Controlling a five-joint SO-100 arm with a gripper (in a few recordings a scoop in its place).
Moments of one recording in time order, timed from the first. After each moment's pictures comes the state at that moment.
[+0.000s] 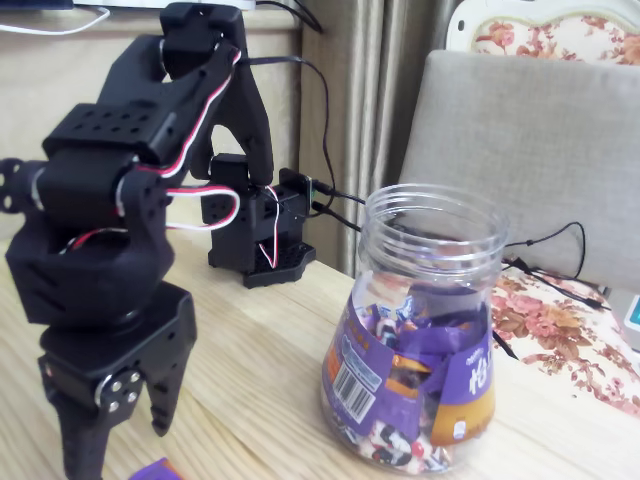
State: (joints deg) arm -39.8 70.0 75.1 89.3 24.7
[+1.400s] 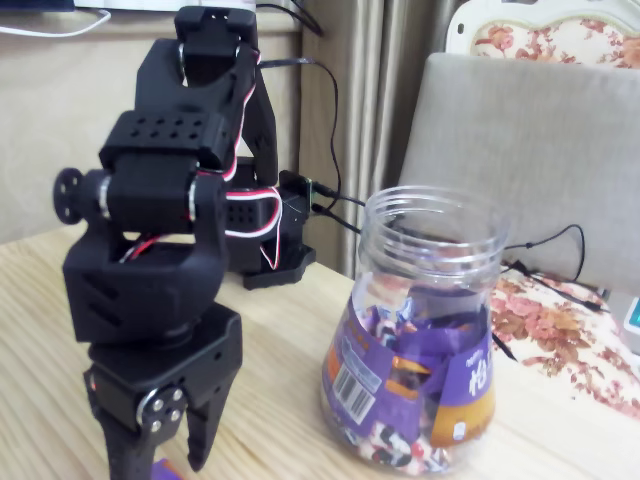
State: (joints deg) arm -44.9 70.0 78.6 81.6 34.0
